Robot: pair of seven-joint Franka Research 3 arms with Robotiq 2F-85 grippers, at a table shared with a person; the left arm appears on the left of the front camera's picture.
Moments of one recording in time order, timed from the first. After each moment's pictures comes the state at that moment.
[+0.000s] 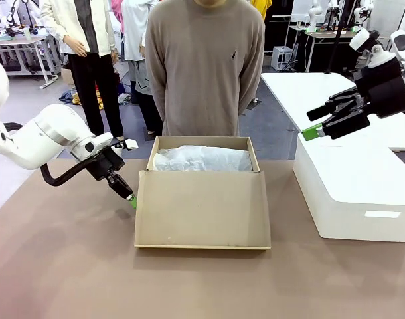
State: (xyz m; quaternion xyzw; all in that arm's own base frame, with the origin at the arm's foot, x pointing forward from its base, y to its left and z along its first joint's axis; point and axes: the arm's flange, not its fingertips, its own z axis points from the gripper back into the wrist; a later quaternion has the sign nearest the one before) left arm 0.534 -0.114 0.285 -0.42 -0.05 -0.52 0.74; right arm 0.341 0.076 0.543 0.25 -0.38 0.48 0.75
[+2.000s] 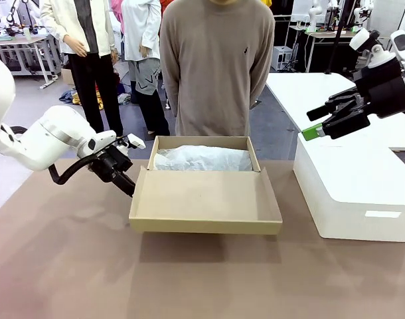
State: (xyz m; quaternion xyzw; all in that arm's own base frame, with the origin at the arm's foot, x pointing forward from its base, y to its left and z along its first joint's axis) left arm 0.519 -0.137 0.292 -0.55 -0.01 -0.51 0.66; right arm 0.341 0.076 0.543 0.25 -0.38 0.48 0.75
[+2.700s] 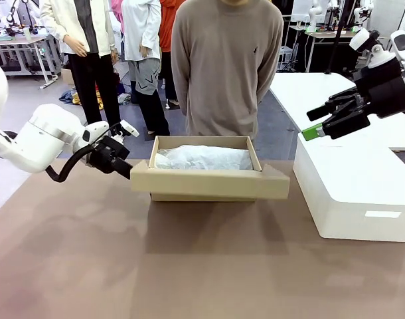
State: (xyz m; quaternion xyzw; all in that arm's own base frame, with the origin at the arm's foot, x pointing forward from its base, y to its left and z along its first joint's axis) left arm 0.530 -0.129 0.310 -0.62 -0.06 -0.43 0.66; right arm 0.341 0.076 0.543 0.25 -0.38 0.48 0.75
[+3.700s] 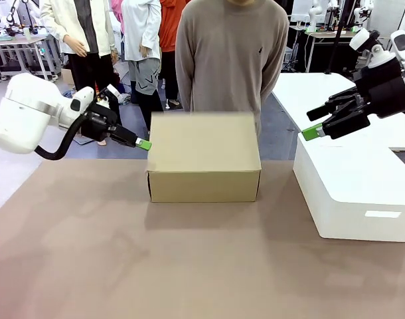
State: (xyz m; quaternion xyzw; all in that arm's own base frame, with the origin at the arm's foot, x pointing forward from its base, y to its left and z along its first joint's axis) left arm 0.552 -0.107 0.397 -0.52 -0.21 -0.38 0.73; right arm 0.341 0.076 0.543 0.25 -0.38 0.48 0.75
